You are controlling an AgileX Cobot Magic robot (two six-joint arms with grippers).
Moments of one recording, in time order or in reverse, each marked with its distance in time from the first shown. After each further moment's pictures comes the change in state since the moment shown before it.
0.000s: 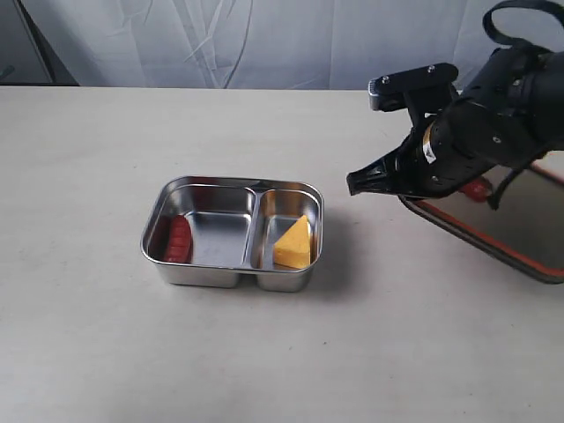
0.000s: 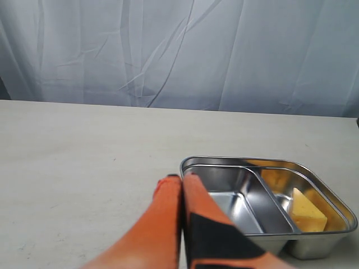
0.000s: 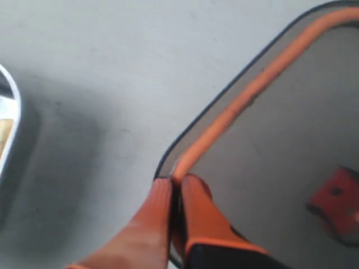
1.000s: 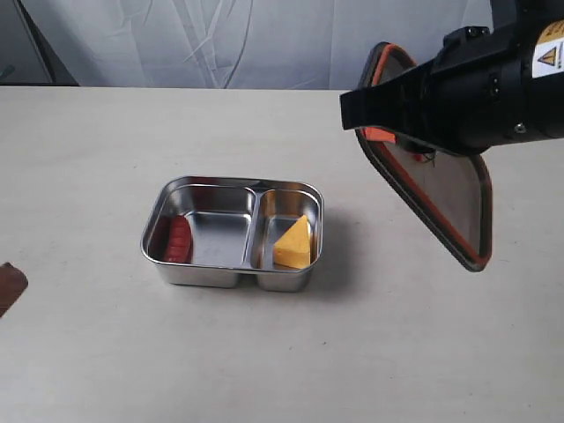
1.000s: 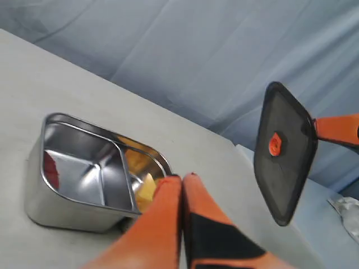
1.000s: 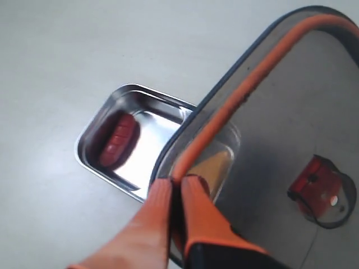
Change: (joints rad) left arm 0.000 0.000 0.000 -0.530 0.208 -0.004; right arm 0.110 -0.481 0.009 0.572 0.032 -0.400
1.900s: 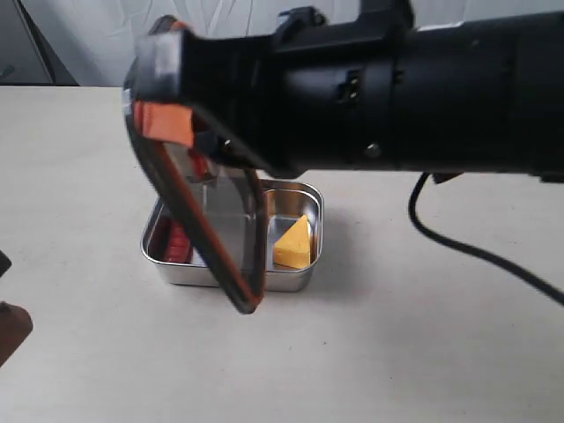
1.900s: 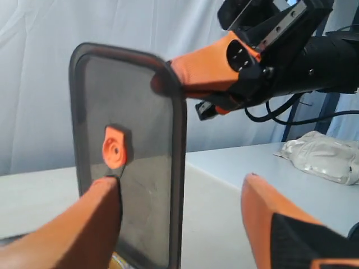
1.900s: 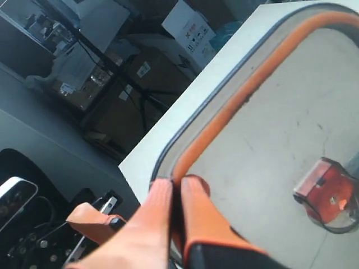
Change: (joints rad) left arm 0.000 -0.002 -0.069 -0.390 0.283 0.726; right arm 0.265 0.093 0.002 1.245 -0.242 -0.922
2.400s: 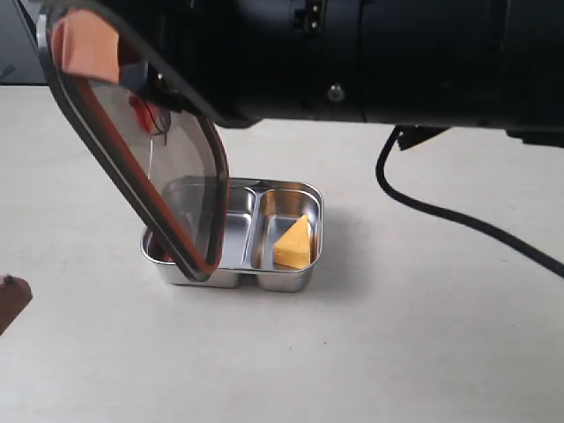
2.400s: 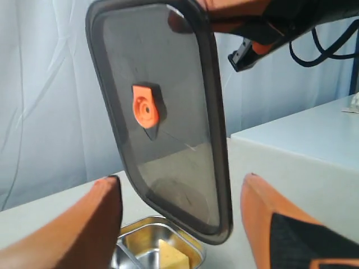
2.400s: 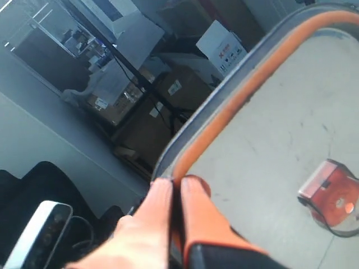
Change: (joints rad) left arm 0.000 0.031 -0.074 0.198 -0.107 0.087; right arm 0.064 0.023 -0.105 0.108 -0.036 -0.083
